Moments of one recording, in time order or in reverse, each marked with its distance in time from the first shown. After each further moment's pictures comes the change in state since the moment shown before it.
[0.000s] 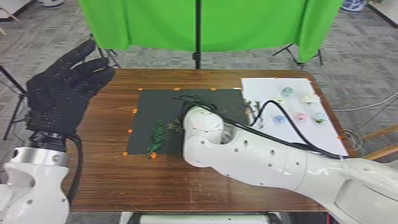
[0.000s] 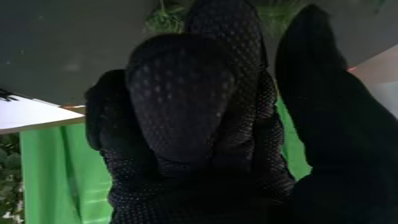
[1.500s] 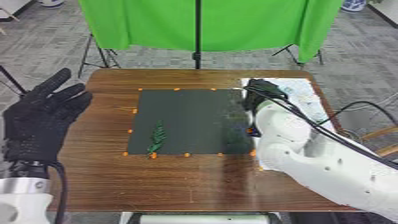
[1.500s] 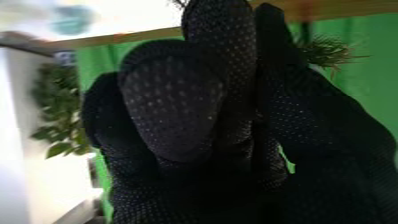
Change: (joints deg) left arm 16.2 -3.9 -8.1 -4.6 -0.9 5.5 3.0; right arm -8.7 26.4 12.4 -20.0 -10.3 0.2 -4.1
